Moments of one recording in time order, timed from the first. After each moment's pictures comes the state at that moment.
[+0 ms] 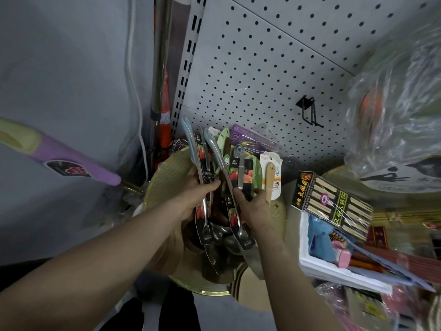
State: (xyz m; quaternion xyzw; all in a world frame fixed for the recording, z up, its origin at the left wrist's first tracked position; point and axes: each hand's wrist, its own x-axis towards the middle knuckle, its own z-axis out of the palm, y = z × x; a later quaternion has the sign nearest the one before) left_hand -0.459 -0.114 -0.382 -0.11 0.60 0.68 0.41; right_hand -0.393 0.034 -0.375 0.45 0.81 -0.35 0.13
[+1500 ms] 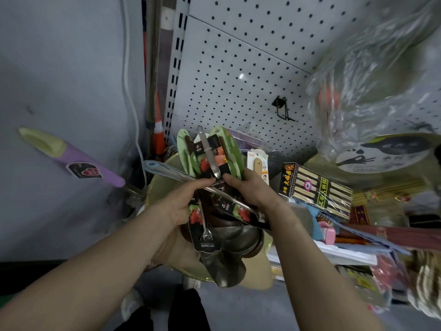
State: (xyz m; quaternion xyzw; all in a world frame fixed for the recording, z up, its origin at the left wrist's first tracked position) left_hand -0.436 -0.147 -0.333 -0.16 0.43 0.70 0.55; right_hand -0.395 0.027 -0.284 0.28 0.83 -0.44 0.17
